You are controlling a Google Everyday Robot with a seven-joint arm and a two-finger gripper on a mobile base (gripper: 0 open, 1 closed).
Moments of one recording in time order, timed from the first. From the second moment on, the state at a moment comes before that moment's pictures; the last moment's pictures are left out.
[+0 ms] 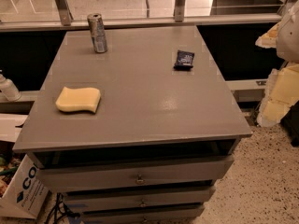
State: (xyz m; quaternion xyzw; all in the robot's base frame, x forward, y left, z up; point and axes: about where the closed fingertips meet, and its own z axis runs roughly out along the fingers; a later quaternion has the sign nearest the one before) arm 0.438 -0.217 0.976 -0.60 0.78 -0.03 0.16
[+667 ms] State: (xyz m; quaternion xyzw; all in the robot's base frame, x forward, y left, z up) arm 0.442 -0.214 0.977 -0.60 0.78 -0.04 0.17
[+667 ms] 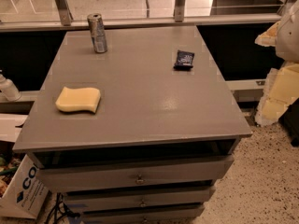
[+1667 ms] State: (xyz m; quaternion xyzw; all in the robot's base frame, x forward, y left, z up) arm 0.528 -0.162 0.963 -0.60 0.75 0.02 0.28
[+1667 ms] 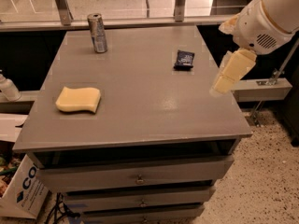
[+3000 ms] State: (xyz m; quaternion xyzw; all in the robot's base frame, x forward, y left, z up) arm 0.592 -0.170 0.918 -0.53 0.78 0.06 0.32
